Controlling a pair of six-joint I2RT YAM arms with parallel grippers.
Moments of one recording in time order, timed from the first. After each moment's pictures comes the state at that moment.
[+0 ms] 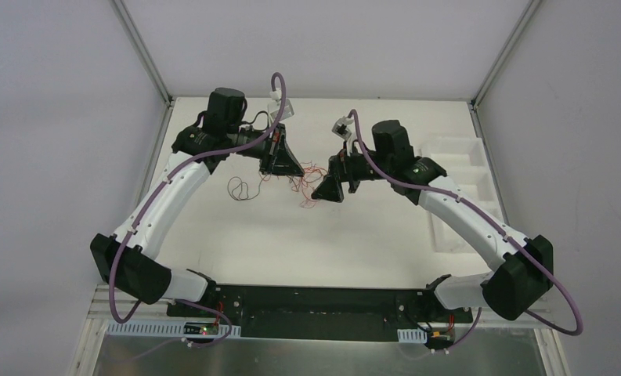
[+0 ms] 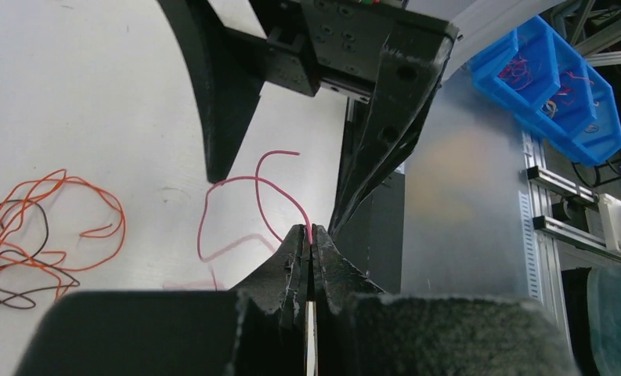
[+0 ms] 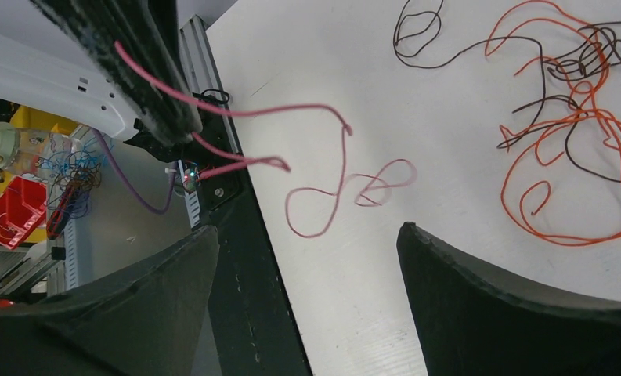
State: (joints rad) left arm -0.40 1.37 1.45 -0.68 1.07 0.07; right arm 0.63 1.33 1.17 -0.36 -0.73 0.19
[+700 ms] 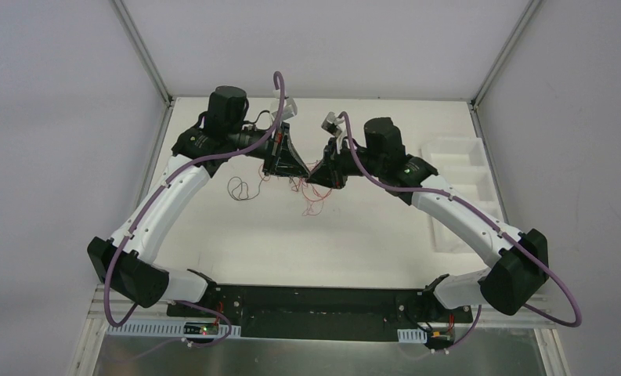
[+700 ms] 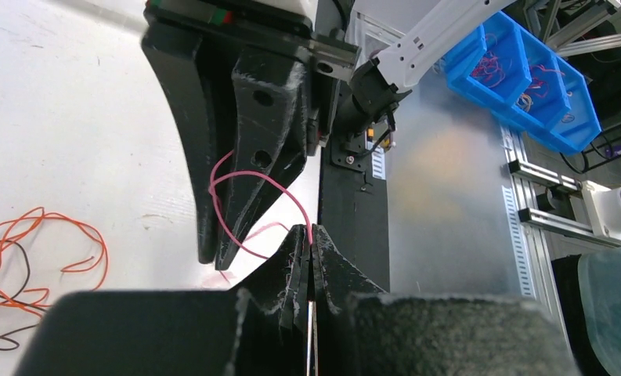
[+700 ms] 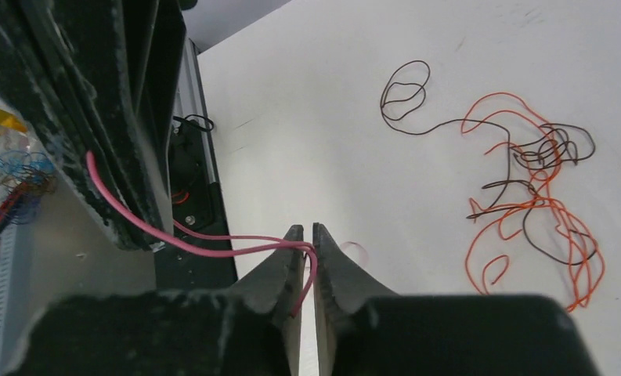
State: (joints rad) left arm -0.45 1.35 1.45 -0.61 1.12 0.02; right arm 0.69 1.37 1.20 -0.21 -0.68 0.12
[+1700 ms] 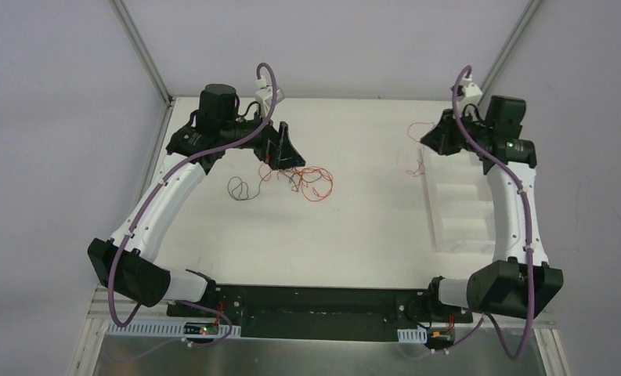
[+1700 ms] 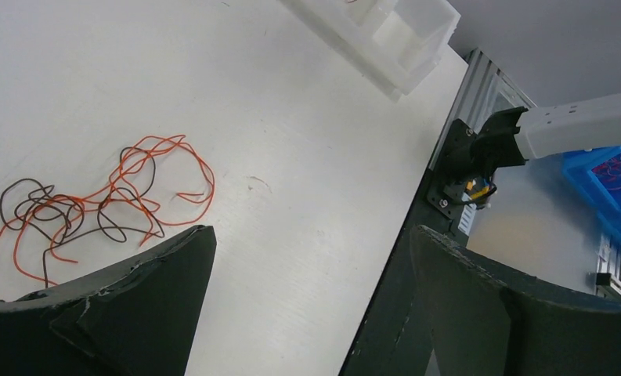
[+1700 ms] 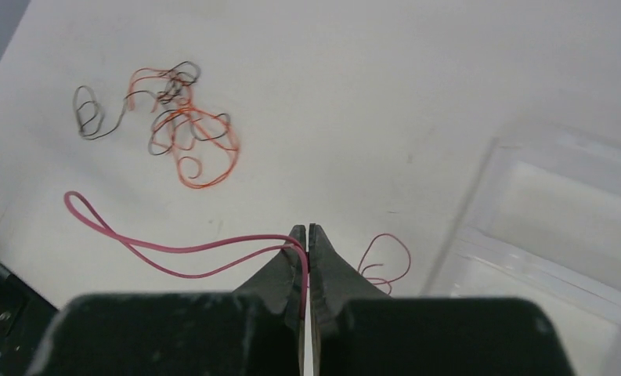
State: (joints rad) left arm -0.37 1.35 1.44 -0.59 0.78 -0.09; right arm -0.07 1.29 1.36 -0.73 -0.66 -0.13
